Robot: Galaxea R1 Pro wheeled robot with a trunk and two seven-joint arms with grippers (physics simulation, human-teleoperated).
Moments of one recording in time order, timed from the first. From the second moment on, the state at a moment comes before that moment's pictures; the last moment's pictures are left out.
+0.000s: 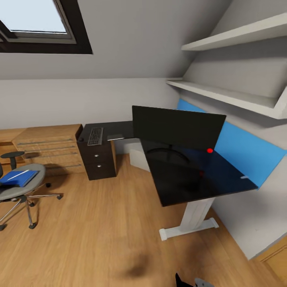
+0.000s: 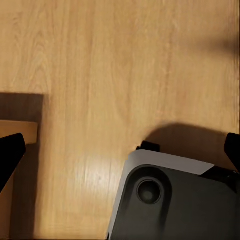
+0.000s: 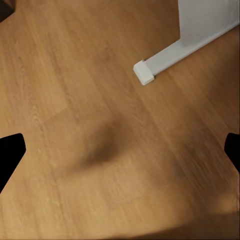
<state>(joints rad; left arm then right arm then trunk) -0.04 0.02 -0.40 -0.31 0.51 -0.37 0.32 -0.39 0.05 0.02 0.02 -0.47 -0.57 0.28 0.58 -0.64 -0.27</state>
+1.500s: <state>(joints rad) -0.04 0.03 -0.40 -0.28 0.52 -0.37 0.32 -0.39 0.07 0.01 0.02 -0.47 -0.59 0.20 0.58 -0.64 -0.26</state>
